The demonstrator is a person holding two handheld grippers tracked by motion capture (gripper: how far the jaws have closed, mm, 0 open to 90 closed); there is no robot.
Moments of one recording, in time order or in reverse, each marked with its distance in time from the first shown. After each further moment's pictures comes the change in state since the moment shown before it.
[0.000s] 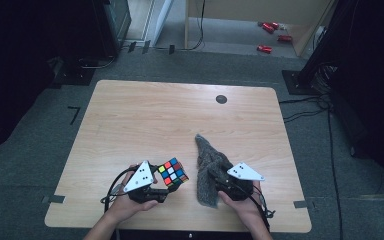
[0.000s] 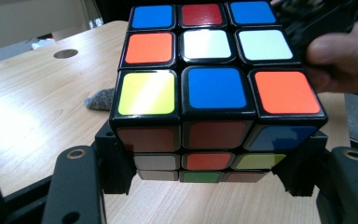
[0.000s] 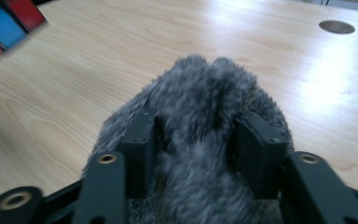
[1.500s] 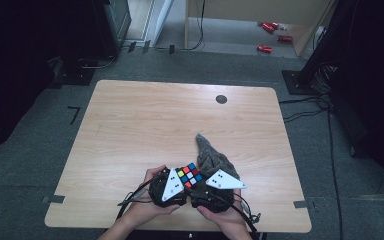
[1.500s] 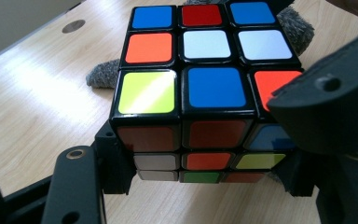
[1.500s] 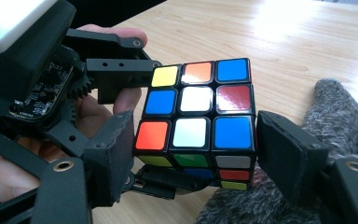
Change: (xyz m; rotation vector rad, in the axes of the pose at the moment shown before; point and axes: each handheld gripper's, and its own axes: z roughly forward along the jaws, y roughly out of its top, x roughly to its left) left arm -0.038 0.003 0.052 0.204 0.169 0.165; right arm 0.064 0.017 -0.002 0.000 0.184 0.007
